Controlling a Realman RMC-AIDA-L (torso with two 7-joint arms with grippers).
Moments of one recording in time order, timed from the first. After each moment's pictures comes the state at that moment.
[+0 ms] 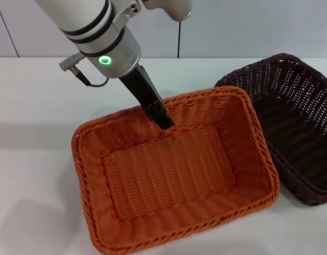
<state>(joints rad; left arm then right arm) -1.05 -2.07 1.32 1.11 2.60 1.59 -2.38 0.67 2.03 -0.01 -0.15 -0.93 -1.20 0.29</state>
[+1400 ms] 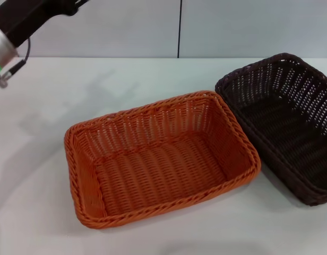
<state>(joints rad) -0.40 -2.06 1.18 0.89 0.89 1.07 -1.03 0.75 2.03 -0.14 -0.22 -0.94 -1.04 0.36</state>
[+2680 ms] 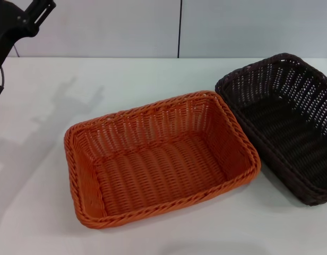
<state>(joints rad) -0.42 -2.07 1.17 0.53 0.53 1.27 -0.62 0.66 1.95 -0.63 -0.49 -0.99 -0.81 0.95</state>
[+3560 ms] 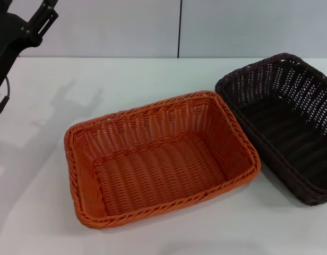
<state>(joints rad) -0.44 -2.07 1.17 0.43 0.49 1.31 -0.61 0.71 1.85 -0.52 -0.93 -2.32 -1.37 1.83</state>
